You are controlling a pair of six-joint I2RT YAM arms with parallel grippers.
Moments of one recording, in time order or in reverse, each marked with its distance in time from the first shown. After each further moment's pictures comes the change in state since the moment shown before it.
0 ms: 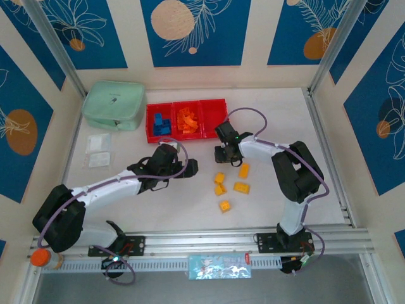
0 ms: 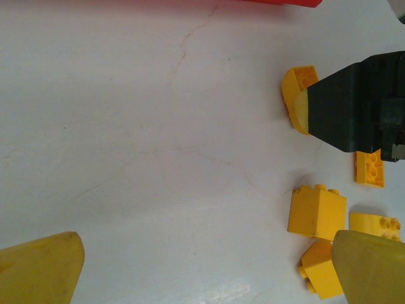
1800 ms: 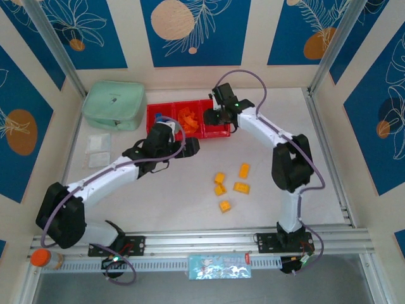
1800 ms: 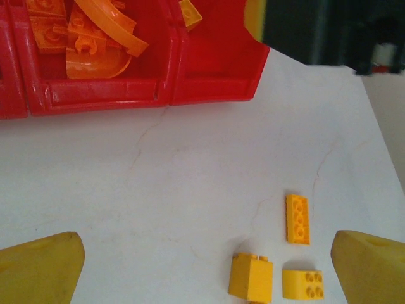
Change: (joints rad) left arm 0.106 0.026 0.194 -0.023 0.105 0.035; right arm -0.059 0.092 0.505 -0.124 -0.081 -0.117
